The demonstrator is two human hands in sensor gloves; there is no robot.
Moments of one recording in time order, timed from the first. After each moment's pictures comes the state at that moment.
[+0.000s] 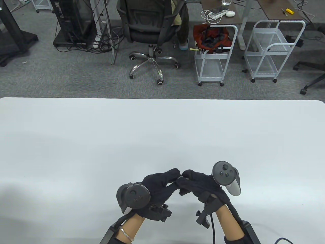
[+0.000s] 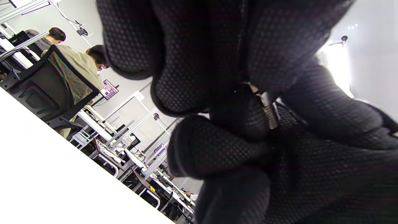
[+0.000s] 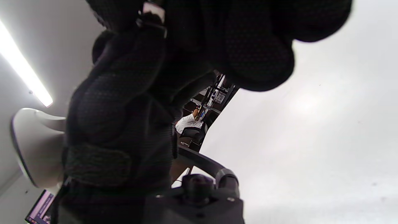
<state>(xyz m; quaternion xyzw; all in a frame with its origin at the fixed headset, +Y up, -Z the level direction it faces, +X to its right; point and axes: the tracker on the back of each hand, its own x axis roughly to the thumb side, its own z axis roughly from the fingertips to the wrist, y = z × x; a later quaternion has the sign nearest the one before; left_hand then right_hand) -0.090 -0.688 -0.257 0.18 -0.24 0.43 0.85 0.130 -0.693 -0.287 0.26 0.11 0.80 0.53</state>
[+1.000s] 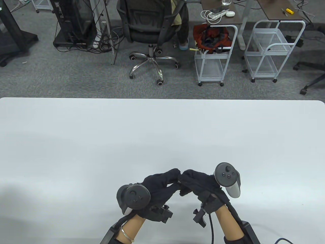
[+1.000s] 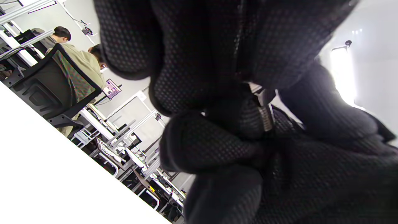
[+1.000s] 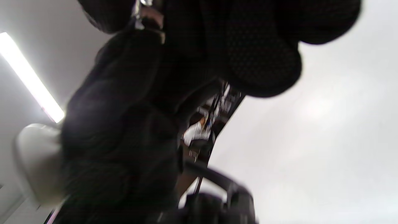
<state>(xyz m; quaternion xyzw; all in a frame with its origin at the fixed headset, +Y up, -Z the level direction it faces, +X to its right) -0.091 -0.687 -0.255 0.18 -0.24 0.44 0.85 0.131 -0.695 -0.288 0.28 0.14 0.77 0.55</state>
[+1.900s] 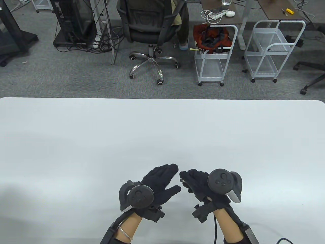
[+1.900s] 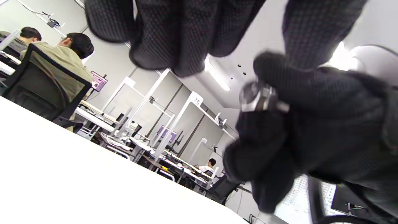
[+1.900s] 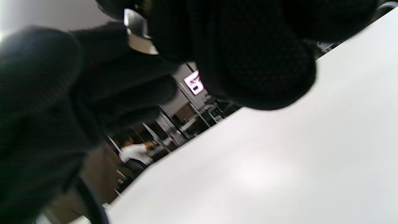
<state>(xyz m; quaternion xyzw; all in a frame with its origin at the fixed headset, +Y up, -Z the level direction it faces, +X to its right) -0.097 -0.695 -0.265 0.15 -0.28 0.33 0.89 0.132 -0.683 -0.279 0.19 -0.01 0.92 0.33</state>
